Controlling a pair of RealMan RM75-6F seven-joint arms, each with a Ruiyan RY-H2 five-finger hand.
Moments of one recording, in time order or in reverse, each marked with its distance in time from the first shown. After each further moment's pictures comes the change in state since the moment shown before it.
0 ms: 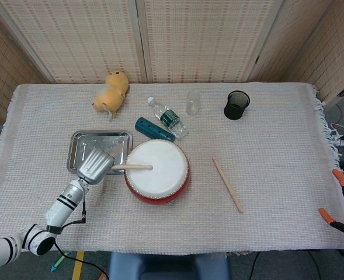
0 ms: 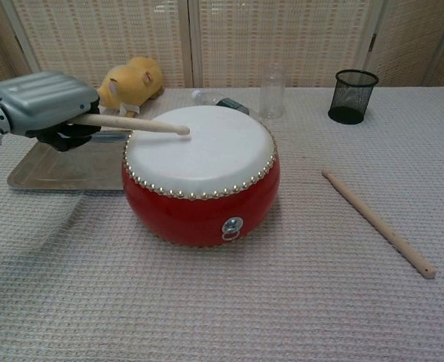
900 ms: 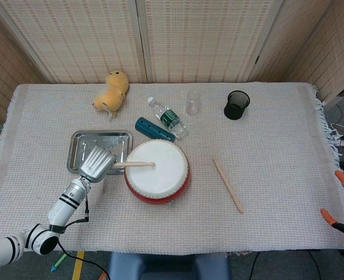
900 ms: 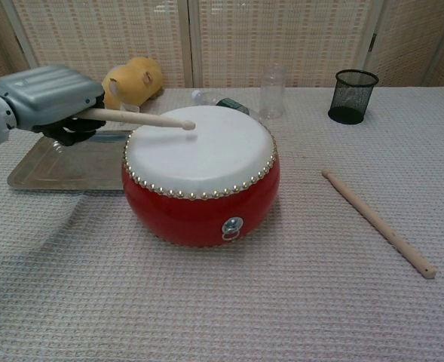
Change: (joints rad) left arm -0.002 0.002 -0.035 -0.041 -0.040 0.033 -0.039; right arm -0.009 -0.003 -0.002 0.007 0.006 0.006 0.007
